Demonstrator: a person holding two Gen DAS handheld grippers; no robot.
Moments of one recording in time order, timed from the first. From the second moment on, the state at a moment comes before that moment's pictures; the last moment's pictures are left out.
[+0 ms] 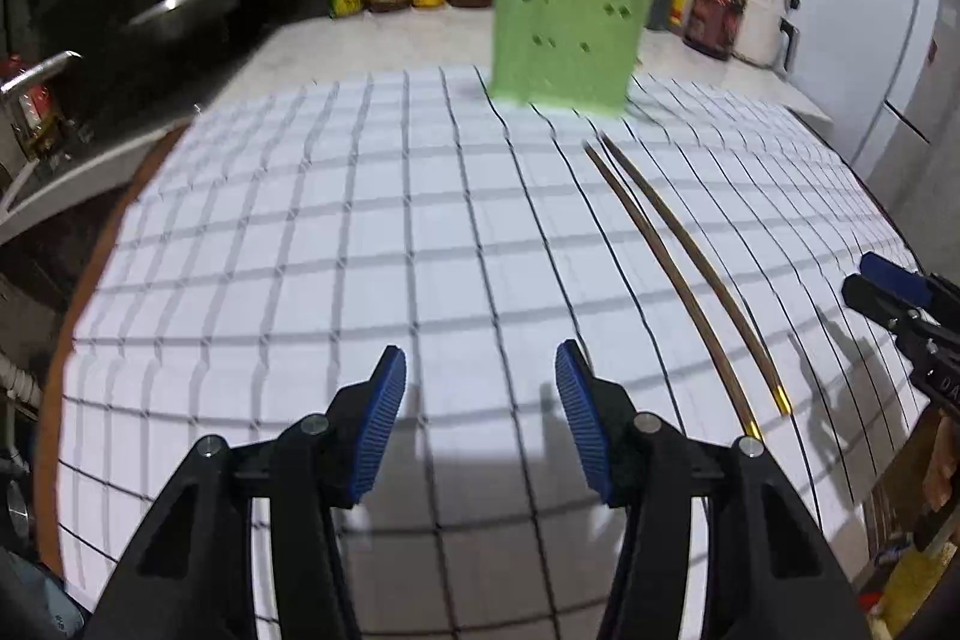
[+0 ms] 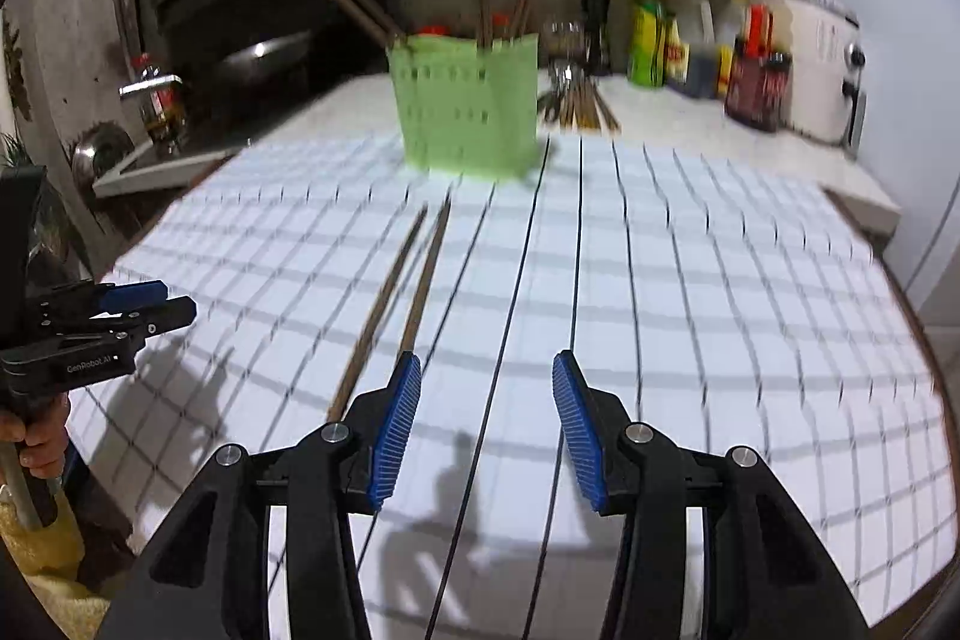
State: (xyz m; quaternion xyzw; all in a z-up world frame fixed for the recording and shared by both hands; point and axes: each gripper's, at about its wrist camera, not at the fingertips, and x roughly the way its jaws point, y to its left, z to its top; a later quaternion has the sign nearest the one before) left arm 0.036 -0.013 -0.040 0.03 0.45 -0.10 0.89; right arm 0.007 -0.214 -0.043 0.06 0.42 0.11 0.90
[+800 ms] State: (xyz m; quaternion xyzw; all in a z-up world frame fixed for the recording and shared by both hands) left arm 0.048 -0.042 -0.064 0.02 0.49 -0.16 0.86; right arm 0.002 -0.168 -0.074 0.04 0.46 0.17 0.87
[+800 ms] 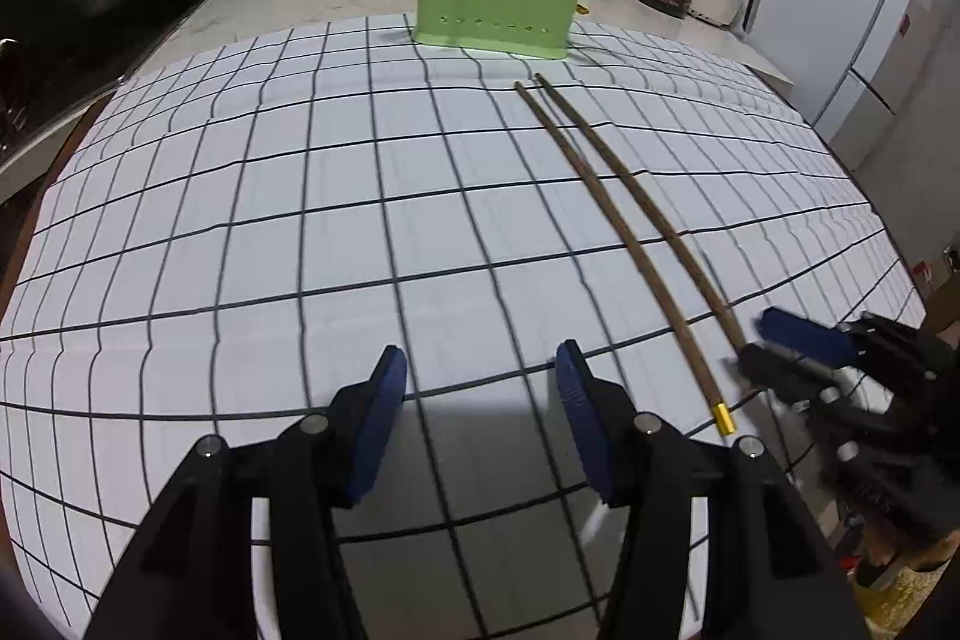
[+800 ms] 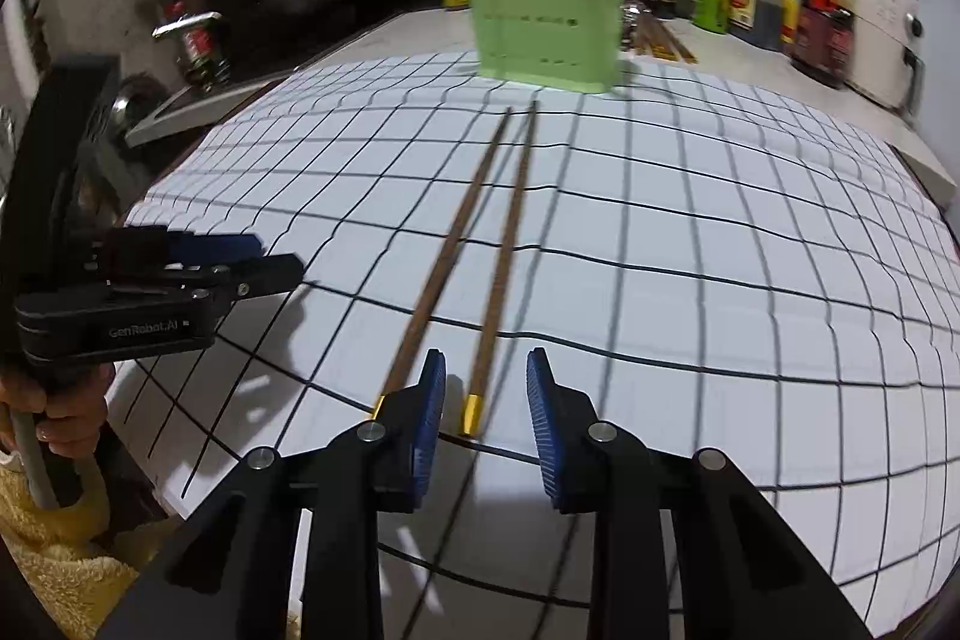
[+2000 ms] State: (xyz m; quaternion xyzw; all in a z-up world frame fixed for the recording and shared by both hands) left arm 0.050 -0.038 -0.066 0.15 0.46 -0.20 0.85; right arm -0.007 -0.223 -0.082 0.01 0.46 0.08 0.88
